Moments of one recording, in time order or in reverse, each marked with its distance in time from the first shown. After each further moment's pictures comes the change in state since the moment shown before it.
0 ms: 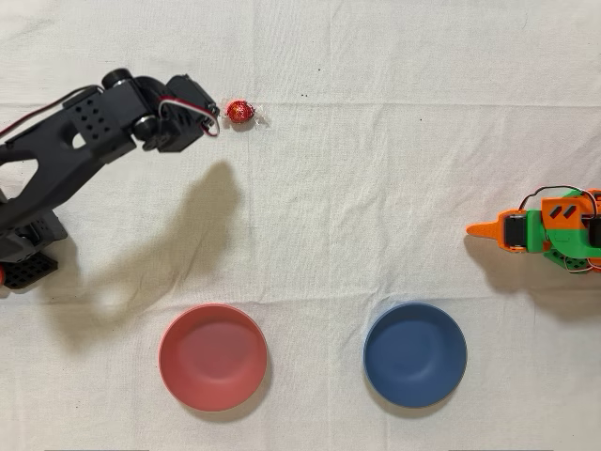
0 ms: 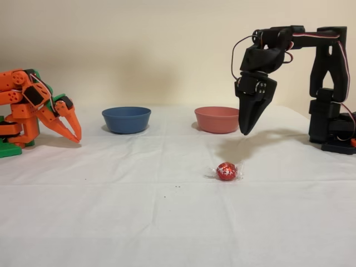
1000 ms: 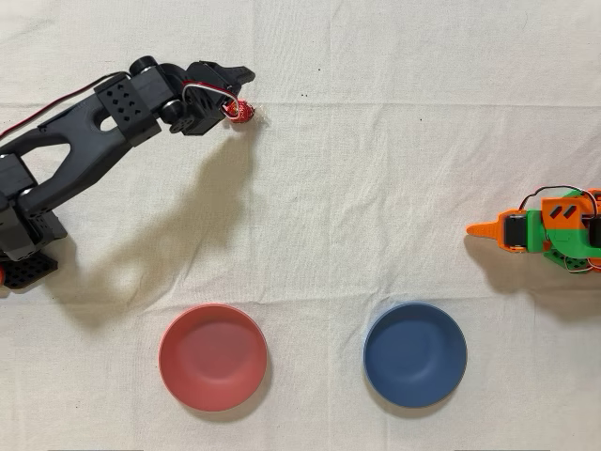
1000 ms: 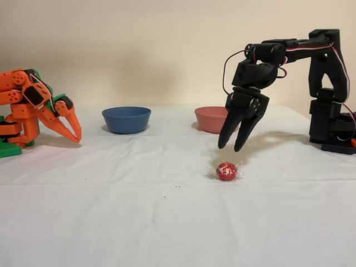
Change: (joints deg) arm -1.3 -11.7 -7.4 -6.4 -3.9
